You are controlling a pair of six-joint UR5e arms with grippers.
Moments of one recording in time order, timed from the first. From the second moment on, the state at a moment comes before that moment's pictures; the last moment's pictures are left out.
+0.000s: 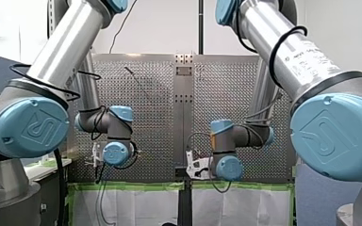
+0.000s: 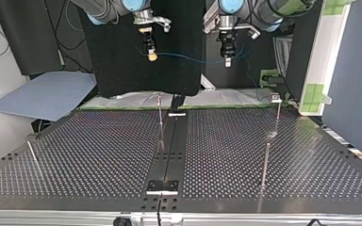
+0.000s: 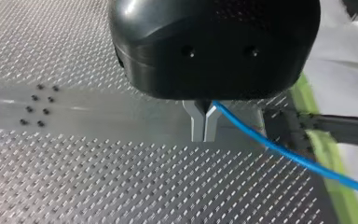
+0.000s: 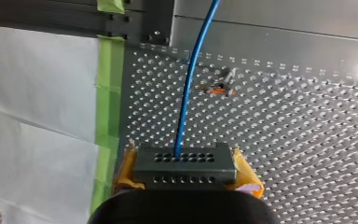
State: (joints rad) left arm -0.43 -2.06 -2.40 -1.94 -2.07 -1.64; right arm 2.30 -0.87 2.12 -1.02 1.77 1.51
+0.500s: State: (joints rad) left arm -0.40 -1.92 -2.33 -2.08 -2.18 -1.65; right arm 2.29 -1.01 2.02 -0.88 1.69 1.58
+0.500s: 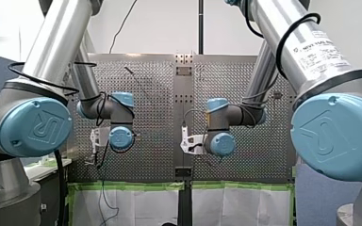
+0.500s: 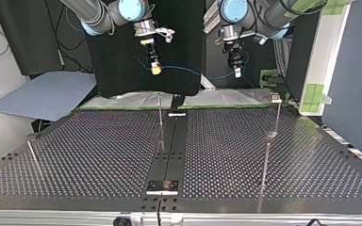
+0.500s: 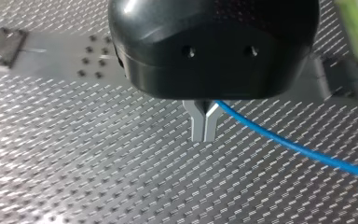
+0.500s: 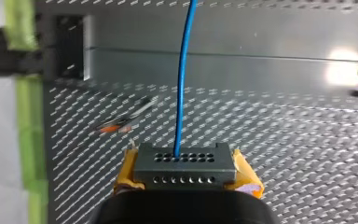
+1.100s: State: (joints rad) left arm -0.39 -1.75 -2.20 -2.25 -2.32 -1.65; right arm 2.25 -1.19 1.84 -0.70 1.64 1.61
